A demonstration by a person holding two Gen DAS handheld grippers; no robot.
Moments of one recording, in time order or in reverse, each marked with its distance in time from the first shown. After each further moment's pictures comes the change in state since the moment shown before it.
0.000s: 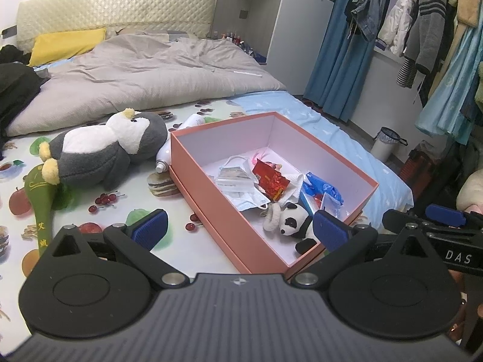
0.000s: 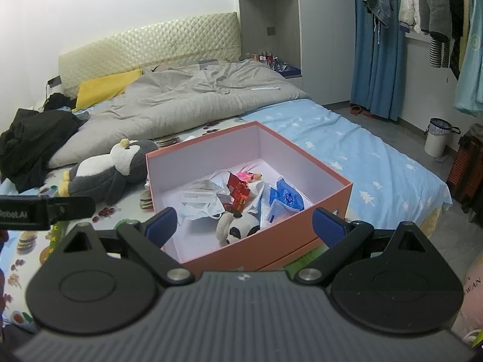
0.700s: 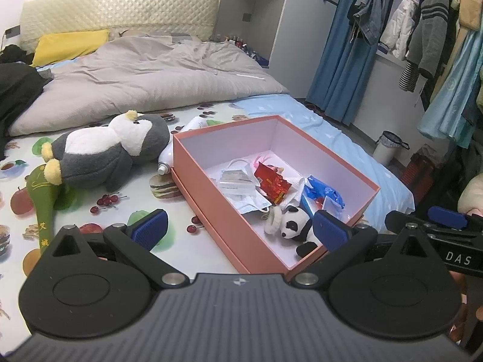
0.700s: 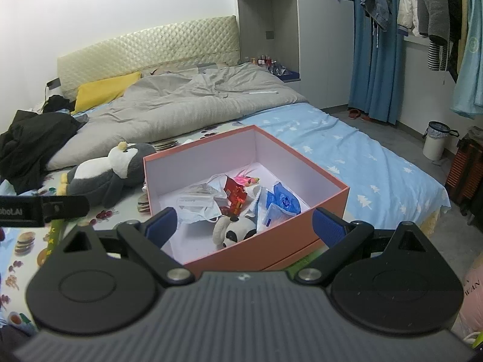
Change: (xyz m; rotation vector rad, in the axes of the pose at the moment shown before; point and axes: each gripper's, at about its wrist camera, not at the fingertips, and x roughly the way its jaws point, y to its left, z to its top) left arm -0.003 -0.001 0.001 -0.004 -0.012 0.005; right arm 0.000 -0.003 0.001 -0.005 -0.014 -0.004
